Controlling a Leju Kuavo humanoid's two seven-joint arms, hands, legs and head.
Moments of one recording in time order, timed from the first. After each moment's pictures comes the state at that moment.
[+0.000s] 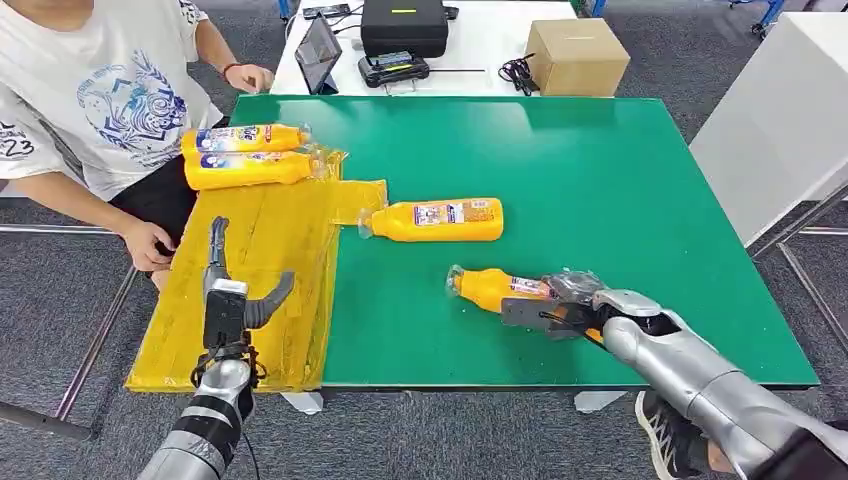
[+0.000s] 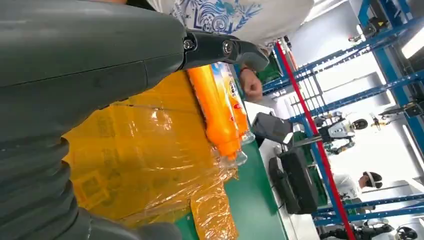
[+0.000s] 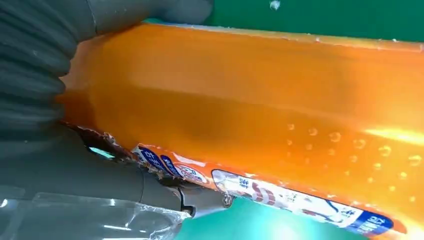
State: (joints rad) left arm -0.37 -0.16 -0.06 -0.82 -0.17 0.61 -0.68; right arm -0.65 -0.49 1.04 -0.99 0.34 0.27 0.11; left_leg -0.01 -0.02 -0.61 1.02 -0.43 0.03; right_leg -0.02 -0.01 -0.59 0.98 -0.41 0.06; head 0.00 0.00
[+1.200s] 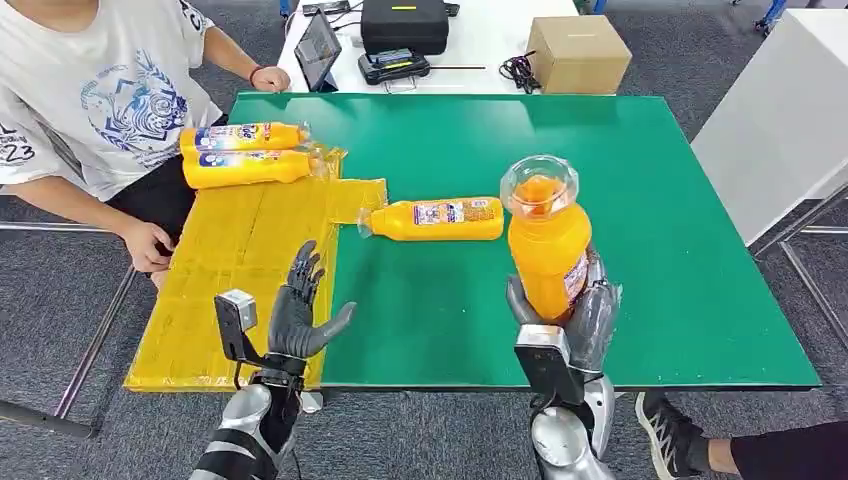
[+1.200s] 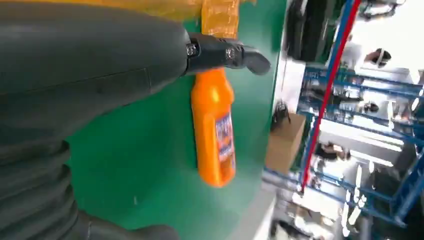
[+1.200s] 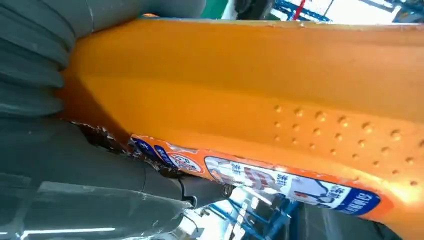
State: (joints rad) left arm -0.22 -0.28 -0.10 -1.02 0.10 -0.03 -0.44; right arm 0.01 0.14 0.24 -1.60 0.53 -0.61 -0.49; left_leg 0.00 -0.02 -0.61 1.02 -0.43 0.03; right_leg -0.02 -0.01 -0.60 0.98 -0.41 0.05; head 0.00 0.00
